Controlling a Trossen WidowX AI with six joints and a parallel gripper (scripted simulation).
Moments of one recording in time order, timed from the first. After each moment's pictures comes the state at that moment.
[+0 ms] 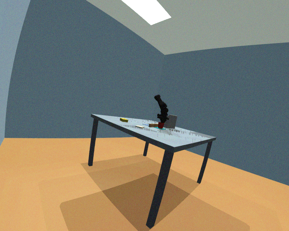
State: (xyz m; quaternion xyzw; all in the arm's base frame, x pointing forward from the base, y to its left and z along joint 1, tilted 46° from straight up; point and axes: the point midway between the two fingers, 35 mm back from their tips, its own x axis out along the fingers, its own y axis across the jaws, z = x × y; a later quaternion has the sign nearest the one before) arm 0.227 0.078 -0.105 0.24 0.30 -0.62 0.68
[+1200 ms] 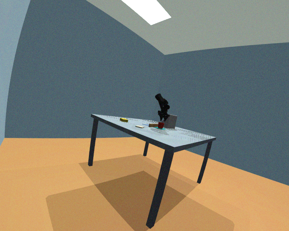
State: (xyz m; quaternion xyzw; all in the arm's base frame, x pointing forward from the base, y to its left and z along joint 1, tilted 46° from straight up) arm 0.225 0.107 -0.074 0.23 0.30 -0.62 0.68
